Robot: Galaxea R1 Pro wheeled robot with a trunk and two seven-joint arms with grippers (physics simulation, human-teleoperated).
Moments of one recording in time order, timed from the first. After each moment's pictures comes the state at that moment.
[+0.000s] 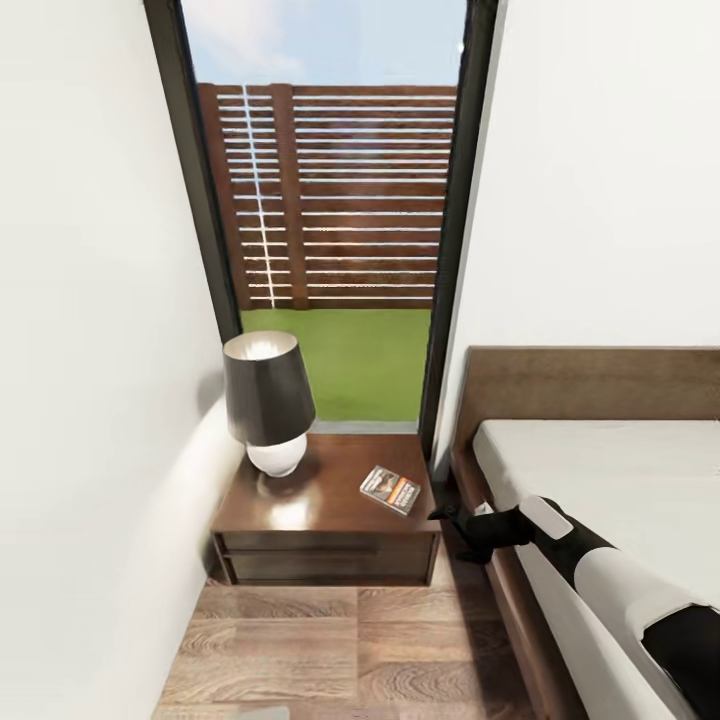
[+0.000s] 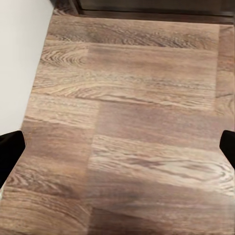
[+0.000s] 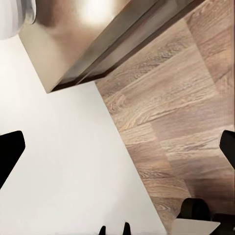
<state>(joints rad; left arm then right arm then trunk) -0.14 0.05 -0.76 -0.75 0.65 -0.10 0.66 -0.91 -0.19 0.47 -0.31 -1.45 0.86 -0.02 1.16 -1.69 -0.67</state>
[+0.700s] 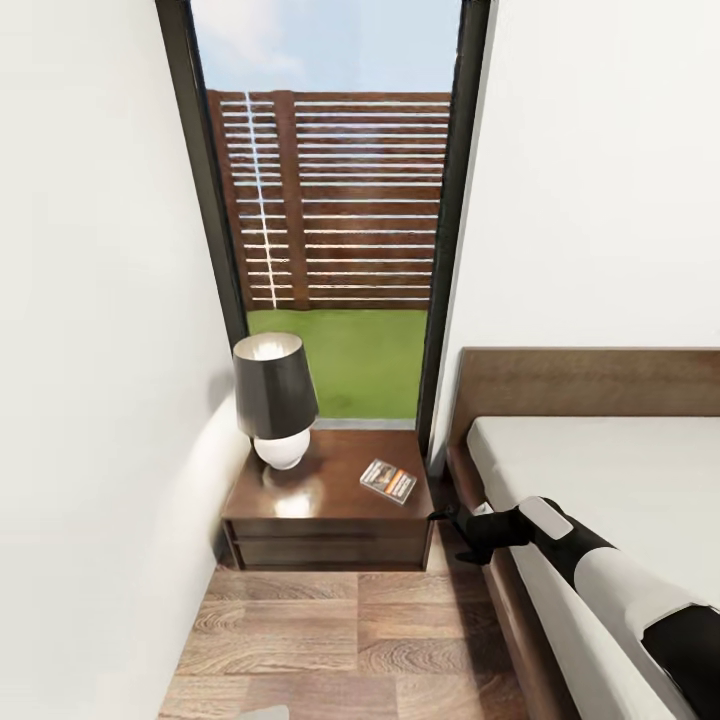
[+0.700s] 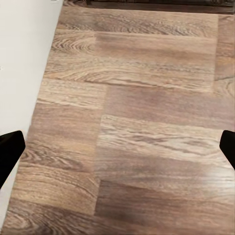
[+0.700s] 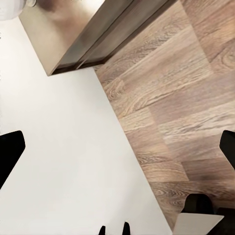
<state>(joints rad) -0.14 0.05 -0.76 -0.74 0.65 -0.10 0.66 -0.91 -0.19 0.47 -0.31 -1.45 0.86 -0.02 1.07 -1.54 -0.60</state>
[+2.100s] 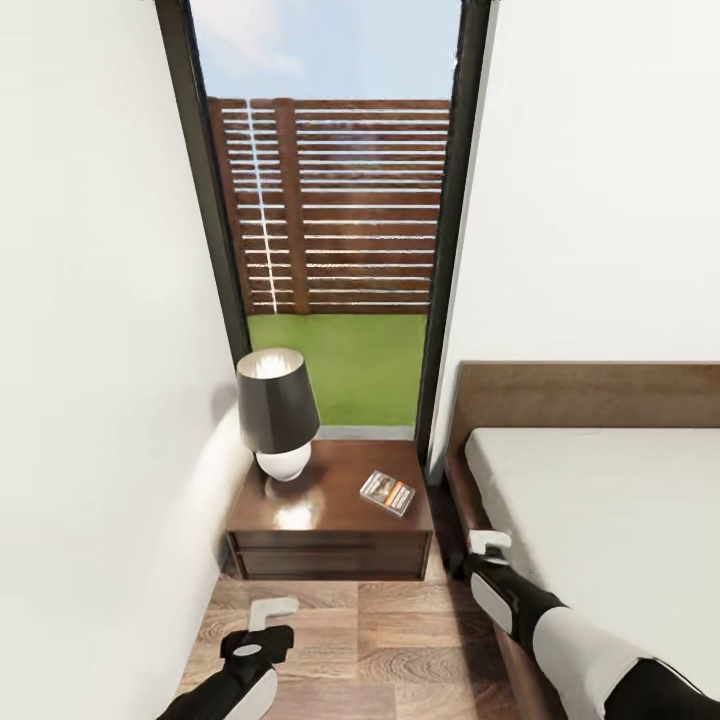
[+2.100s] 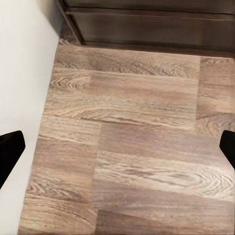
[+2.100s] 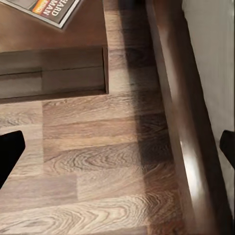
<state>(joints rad) -0.45 0.03 -0.73 -0.63 0.76 0.15 0.57 -0.76 -0.04 0.60 -0.26 -0.68 0.15 -0.22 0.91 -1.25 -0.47</state>
